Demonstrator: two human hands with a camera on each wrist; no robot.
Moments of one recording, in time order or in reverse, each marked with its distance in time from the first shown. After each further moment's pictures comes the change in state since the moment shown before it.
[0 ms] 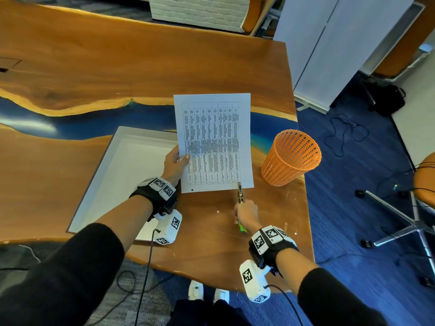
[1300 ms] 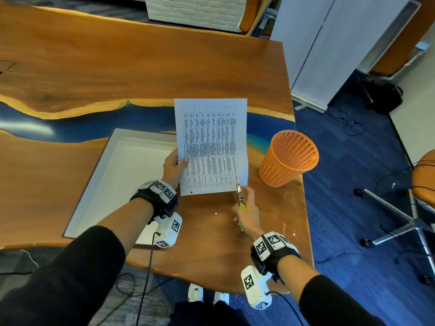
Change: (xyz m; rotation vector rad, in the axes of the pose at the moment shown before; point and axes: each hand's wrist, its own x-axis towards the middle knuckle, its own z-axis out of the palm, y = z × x) left_hand 0.005 -0.009 0.007 0.059 0.031 -0.028; right_hand -0.005 0.010 -0.011 0.157 -0.013 -0.267
